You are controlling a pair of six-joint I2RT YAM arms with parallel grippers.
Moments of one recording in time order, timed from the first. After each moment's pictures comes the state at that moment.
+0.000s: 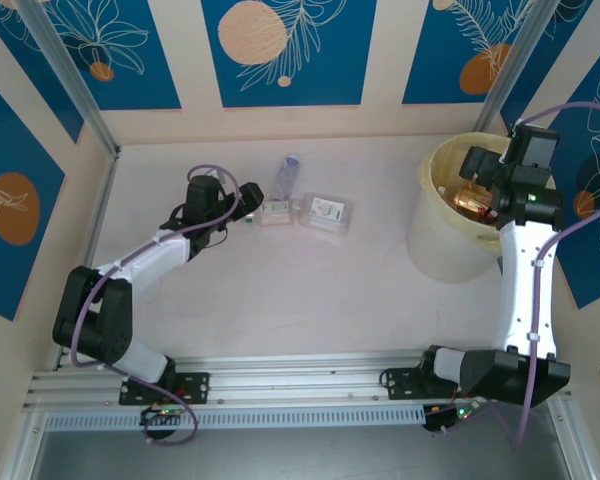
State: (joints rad) left arm -0.35 1.52 0.95 0.03 0.11 -0.76; right arm -0.21 1.22 1.51 -0.85 0.16 0.12
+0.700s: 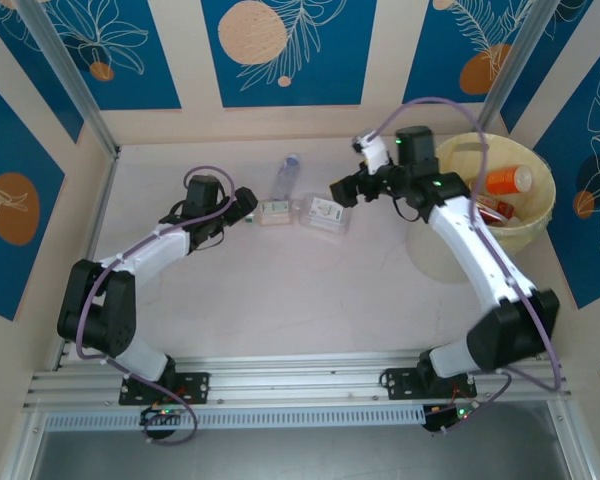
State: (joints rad) left arm -0.32 1.56 0.99 -0.14 0.09 -0.82; right arm 0.30 1.46 1.41 -0.62 -0.44 -0.21
